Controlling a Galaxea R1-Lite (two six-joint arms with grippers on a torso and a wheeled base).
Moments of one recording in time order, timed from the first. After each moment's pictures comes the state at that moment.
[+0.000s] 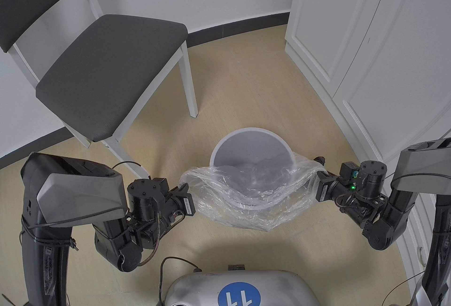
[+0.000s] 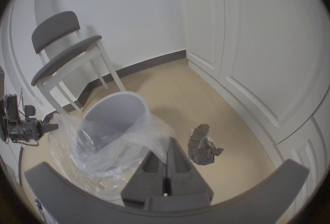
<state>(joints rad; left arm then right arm) -0.49 2.37 -0.60 -1.54 0.16 -0.26 0.32 2.22 -0.49 -1.55 -0.12 0.09</state>
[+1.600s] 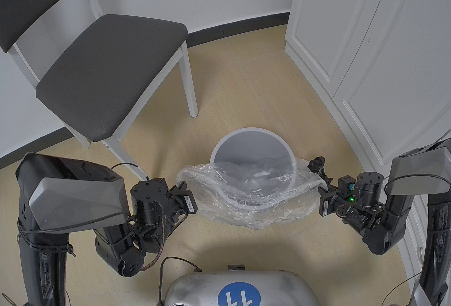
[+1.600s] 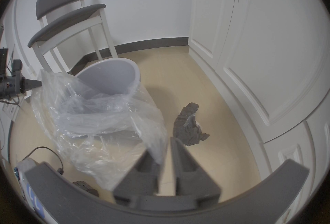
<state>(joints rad) -0.55 2.33 -0.57 -1.54 0.31 -0.35 0.29 2.30 -0.45 -1.55 -0.12 -0.06</state>
